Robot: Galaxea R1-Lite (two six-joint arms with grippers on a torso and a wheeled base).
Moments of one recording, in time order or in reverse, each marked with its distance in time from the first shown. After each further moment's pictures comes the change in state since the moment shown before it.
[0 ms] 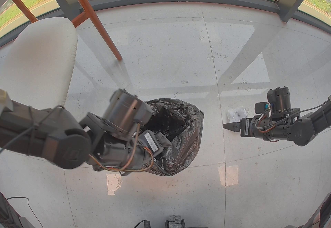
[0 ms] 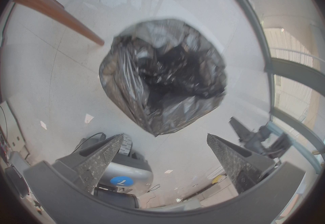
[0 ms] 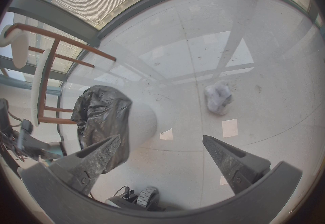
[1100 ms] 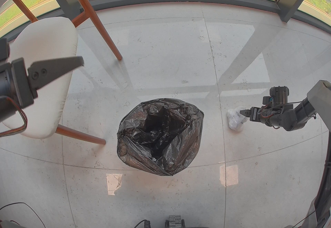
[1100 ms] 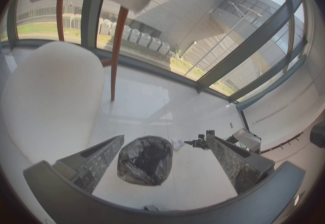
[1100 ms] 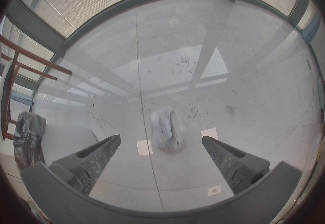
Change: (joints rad) left arm 0.099 -0.720 0.072 -0.074 0.056 0.793; right arm -0.264 0.349 -0.313 -0.081 -0.040 -0.111
